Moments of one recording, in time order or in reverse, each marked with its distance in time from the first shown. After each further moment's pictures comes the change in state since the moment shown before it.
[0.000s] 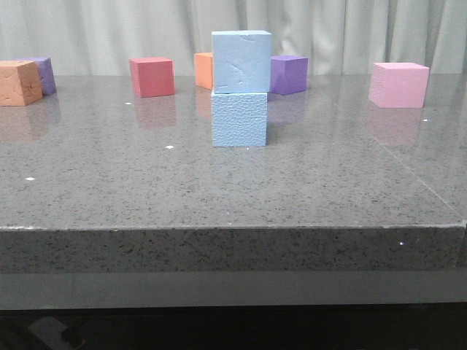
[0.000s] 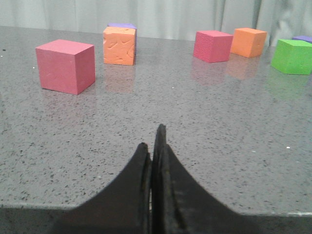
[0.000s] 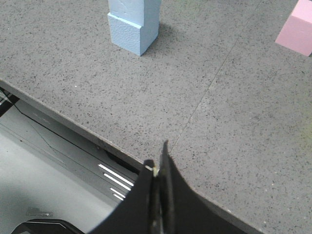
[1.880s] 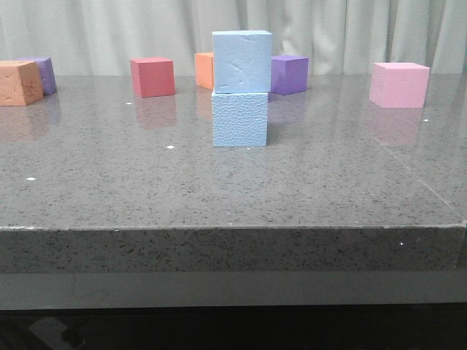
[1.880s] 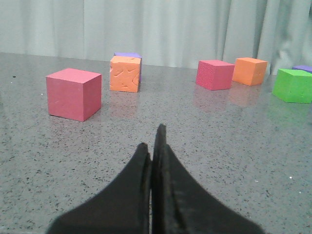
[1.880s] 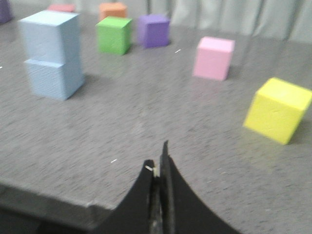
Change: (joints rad) left arm 0.004 0.000 0.000 -0.004 -0.079 0.000; right arm -0.490 -0.523 0.629 0.222 -0.561 -0.242
